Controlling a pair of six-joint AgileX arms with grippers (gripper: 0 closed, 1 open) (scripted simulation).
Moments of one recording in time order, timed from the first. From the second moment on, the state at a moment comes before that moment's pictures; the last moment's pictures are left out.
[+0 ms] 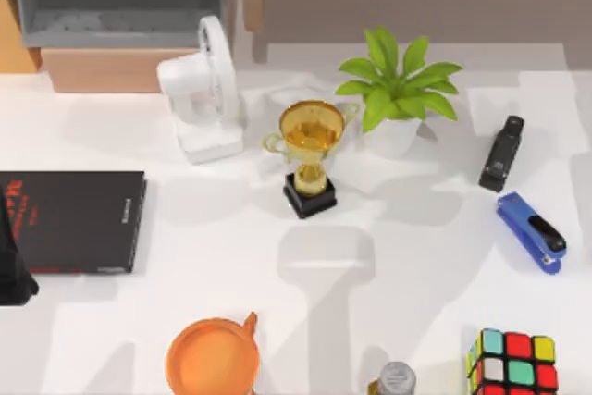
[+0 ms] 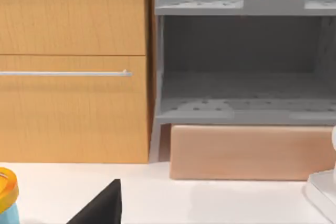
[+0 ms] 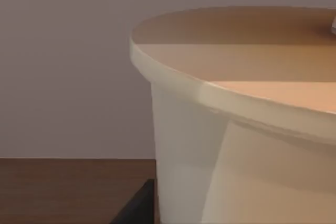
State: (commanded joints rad) left arm 0.00 0.00 0.00 0.00 0.00 0.00; right arm -0.12 2.04 1.35 0.70 -0.09 0.00
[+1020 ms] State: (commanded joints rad) left arm 0.00 0.00 0.00 0.00 0.00 0.00; right arm -0.13 2.02 1.33 0.70 -0.09 0.01
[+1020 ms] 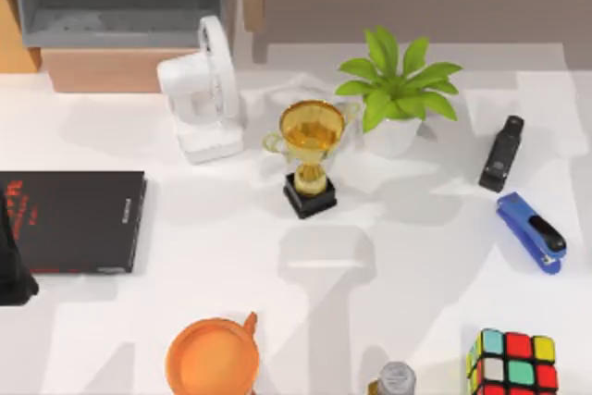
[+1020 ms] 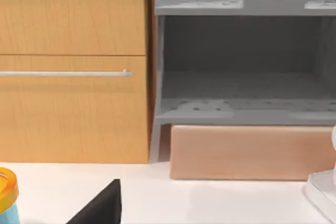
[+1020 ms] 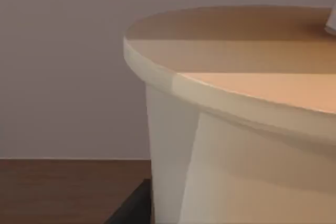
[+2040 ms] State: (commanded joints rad) left arm 0.00 0.00 0.00 0.00 0.00 0.00; right arm -0.21 1.76 0.99 0.83 -0.12 0.04
